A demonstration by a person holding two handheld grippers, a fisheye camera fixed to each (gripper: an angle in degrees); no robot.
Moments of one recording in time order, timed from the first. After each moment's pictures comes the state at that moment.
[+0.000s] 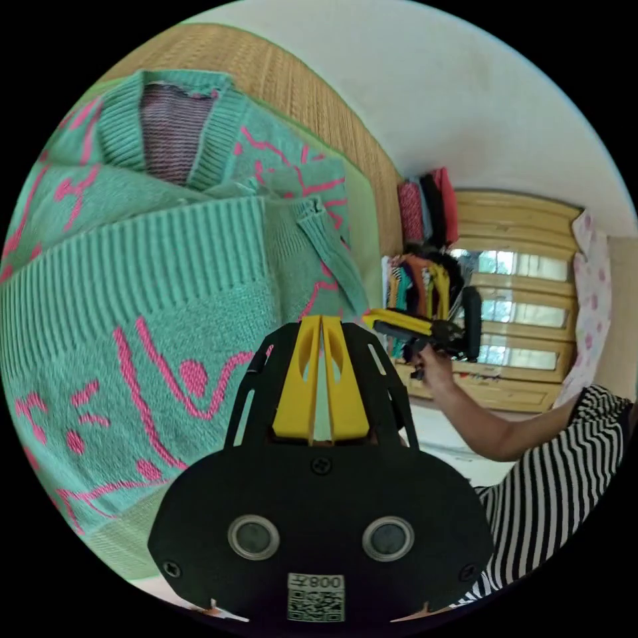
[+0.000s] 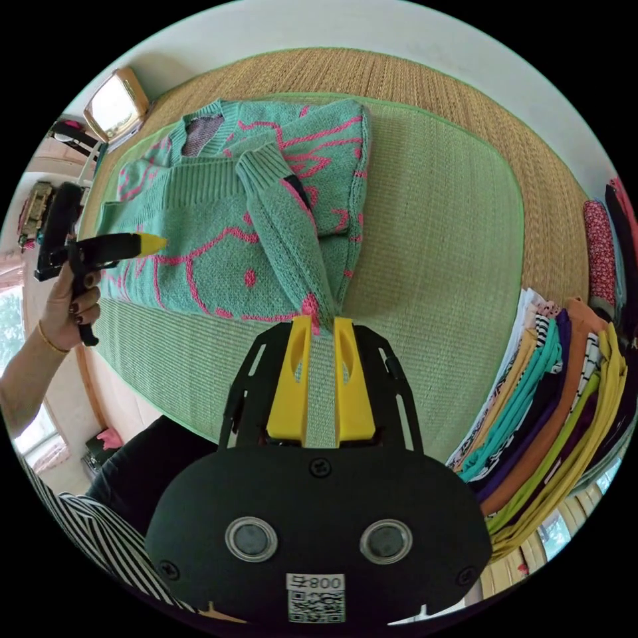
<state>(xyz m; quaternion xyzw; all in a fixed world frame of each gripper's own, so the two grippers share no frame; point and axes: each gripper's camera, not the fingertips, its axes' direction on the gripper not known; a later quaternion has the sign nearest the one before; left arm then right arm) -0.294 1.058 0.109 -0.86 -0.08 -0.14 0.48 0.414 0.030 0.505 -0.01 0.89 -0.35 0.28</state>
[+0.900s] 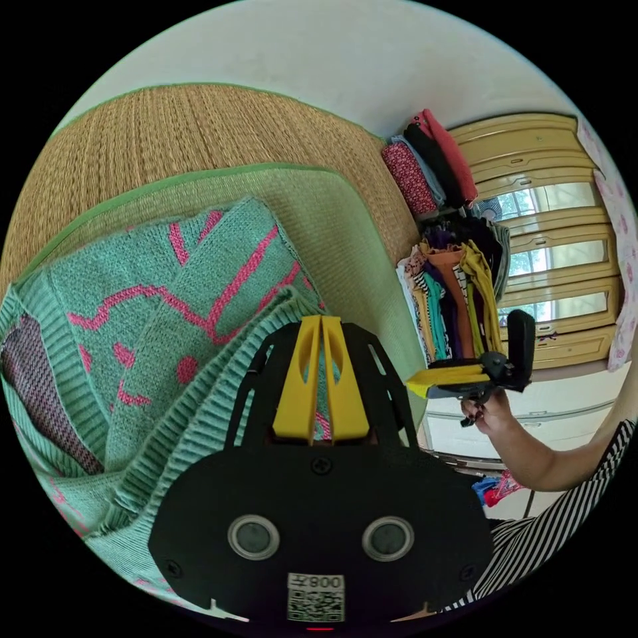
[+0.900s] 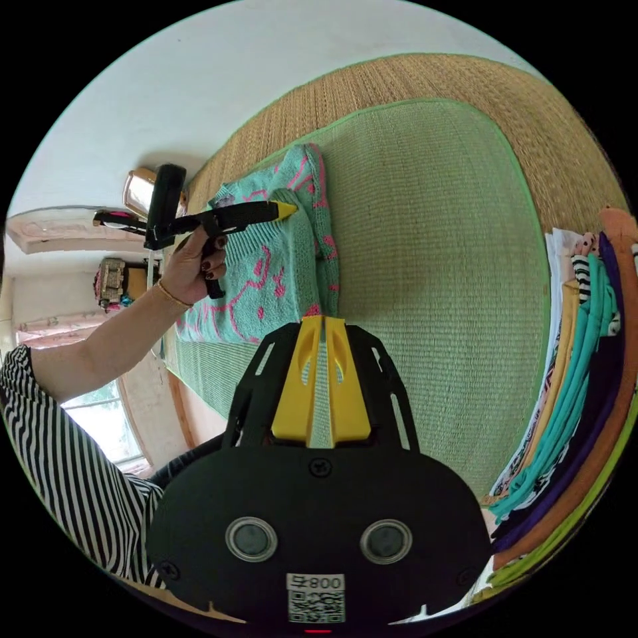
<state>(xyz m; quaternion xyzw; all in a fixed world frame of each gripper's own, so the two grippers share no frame) -0.182 1.285 0.208 -0.89 0.01 0.03 0.45 0.294 0.071 0.404 0.00 0.77 -0.37 0.51</state>
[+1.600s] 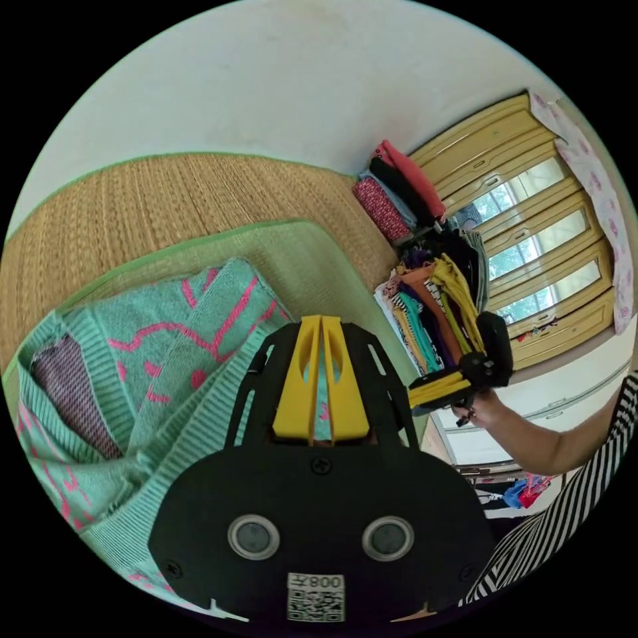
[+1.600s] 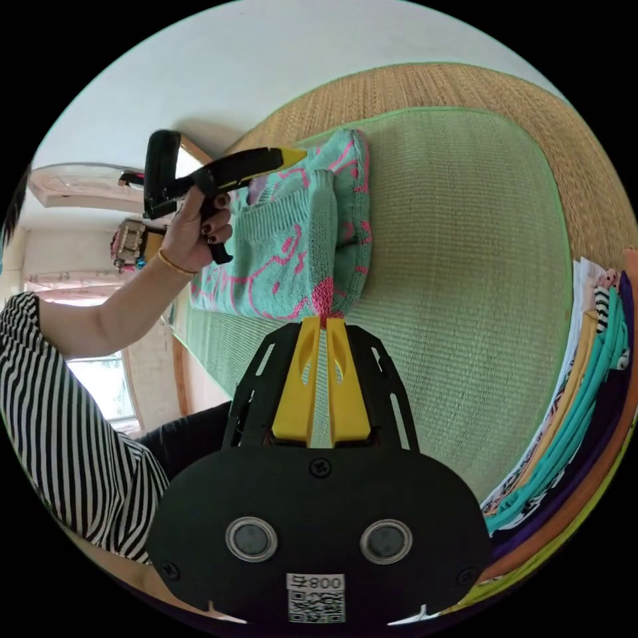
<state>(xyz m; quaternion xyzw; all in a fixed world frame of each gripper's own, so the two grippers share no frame) -0.151 1.237 0.202 -0.84 0.06 0.07 0.53 0.311 0.074 0.427 -0.07 0.77 -0.40 0.49</state>
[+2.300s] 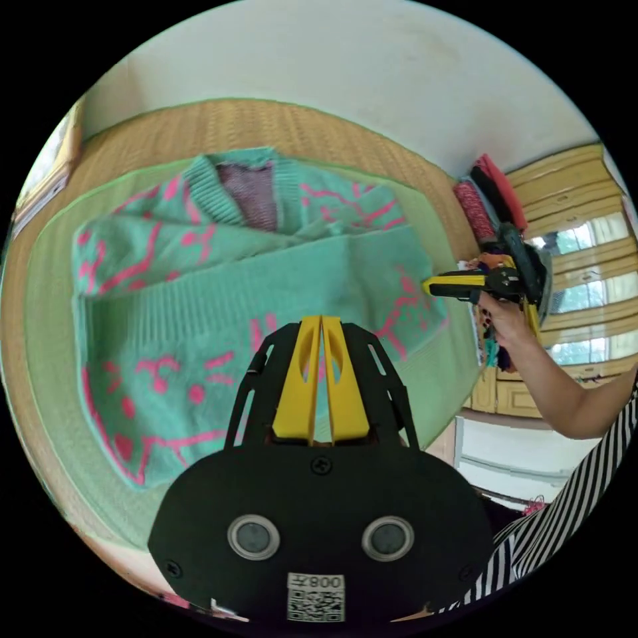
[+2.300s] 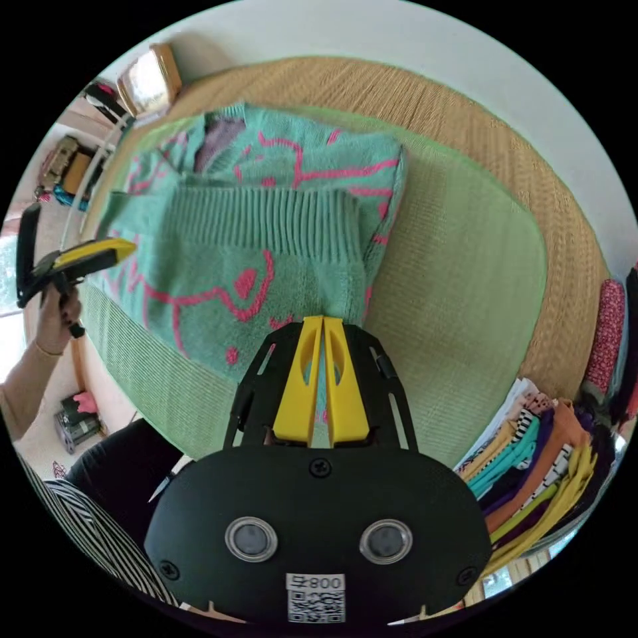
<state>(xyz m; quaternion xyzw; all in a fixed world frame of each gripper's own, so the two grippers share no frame) -0.233 1.031 0.085 -0.83 -0.16 0.11 0.52 0.417 -0.007 0.586 -0.08 0.88 -0.39 0.25</state>
